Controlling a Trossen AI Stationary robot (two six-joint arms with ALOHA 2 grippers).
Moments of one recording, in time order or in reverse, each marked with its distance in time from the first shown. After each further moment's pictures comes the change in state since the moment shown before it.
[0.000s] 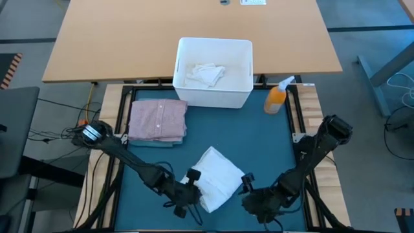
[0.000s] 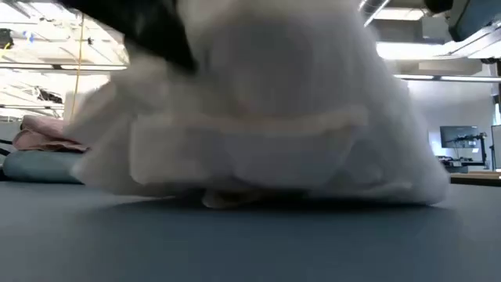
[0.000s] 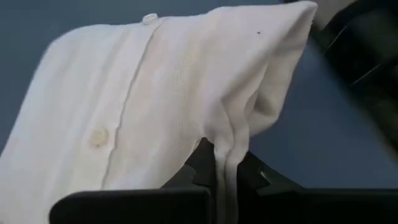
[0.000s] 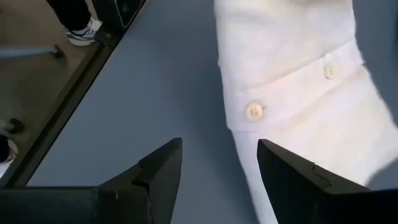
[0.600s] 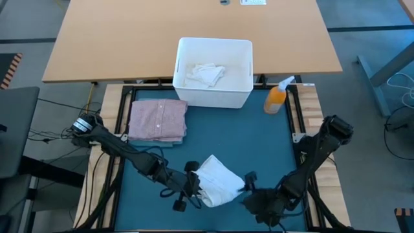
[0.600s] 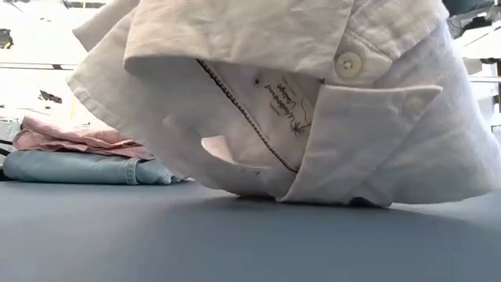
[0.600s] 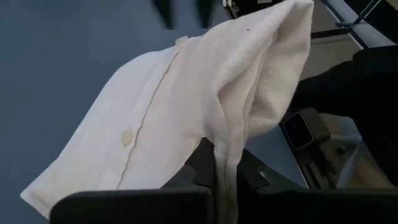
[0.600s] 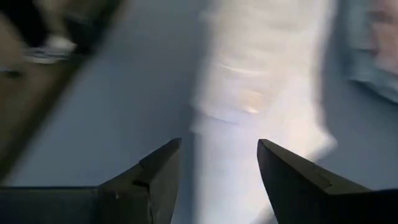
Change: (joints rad) left arm 0.072 -0.173 0.002 0.007 0.144 -0.160; right arm 0.042 -0.001 0.000 0.034 0.148 0.020
